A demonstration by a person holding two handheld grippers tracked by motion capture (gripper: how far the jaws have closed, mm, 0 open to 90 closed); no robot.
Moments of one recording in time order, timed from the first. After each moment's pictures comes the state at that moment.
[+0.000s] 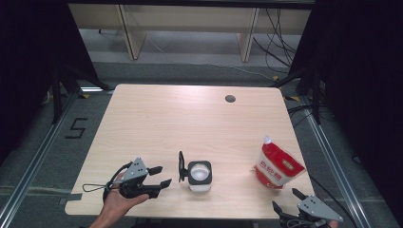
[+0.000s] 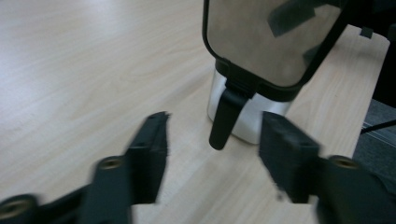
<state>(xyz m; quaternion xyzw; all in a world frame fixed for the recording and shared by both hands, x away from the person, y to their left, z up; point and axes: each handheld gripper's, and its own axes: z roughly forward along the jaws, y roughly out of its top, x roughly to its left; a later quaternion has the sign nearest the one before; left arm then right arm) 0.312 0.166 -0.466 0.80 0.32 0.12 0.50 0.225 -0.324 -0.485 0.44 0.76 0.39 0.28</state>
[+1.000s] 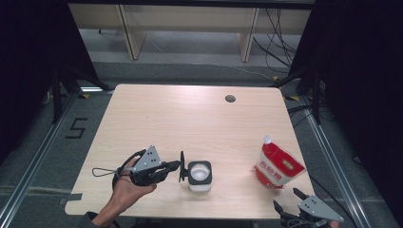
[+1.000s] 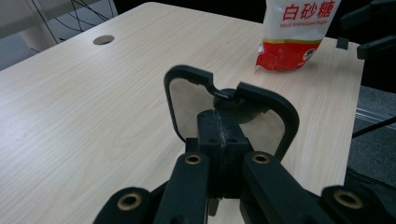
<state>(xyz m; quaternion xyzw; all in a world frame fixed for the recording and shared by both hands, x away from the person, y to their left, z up) 0.326 0.132 -0.418 0.82 0.23 0.16 0.50 0.226 -0.326 -0.485 0.43 0.76 0.39 0.29</state>
